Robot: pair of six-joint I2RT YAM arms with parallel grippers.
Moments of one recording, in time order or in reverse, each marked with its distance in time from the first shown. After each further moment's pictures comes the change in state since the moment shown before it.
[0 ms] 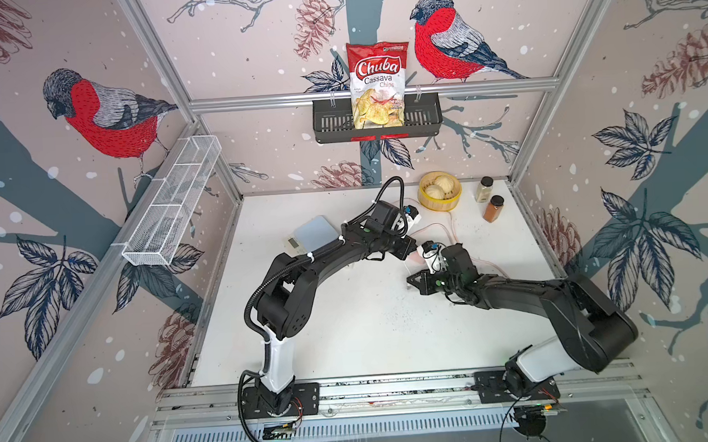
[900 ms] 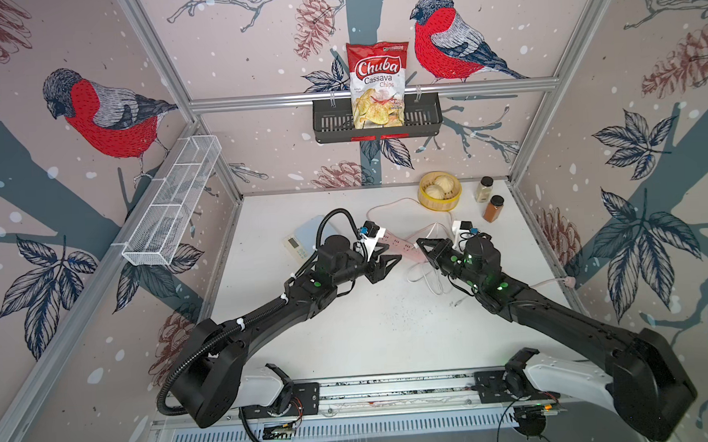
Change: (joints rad) left arm 0.017 -0.623 -0.764 0.703 0.002 -0.077; right arm 0.064 -0.388 0.035 0.043 0.323 0.826
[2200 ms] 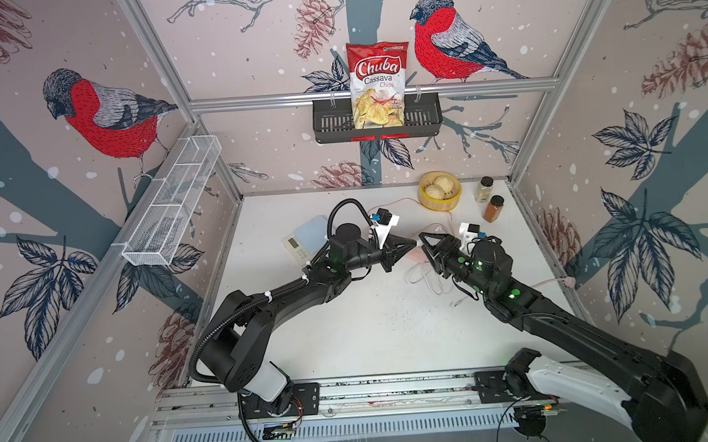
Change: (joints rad) left arm 0.019 0.187 0.158 0.164 0.204 -0.153; right arm 0.039 -0.154 0.012 -0.093 0.064 0.131
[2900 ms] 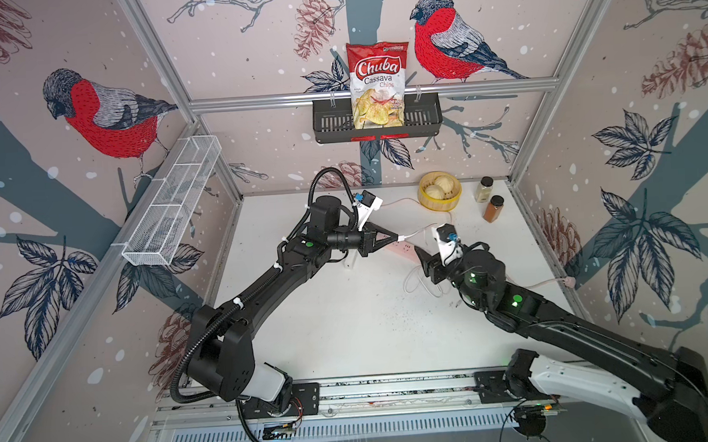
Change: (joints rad) left arm 0.157 -0.066 0.234 -0.591 0.285 0.042; right arm 0.258 0.007 0.079 -0.160 0.433 -1.465
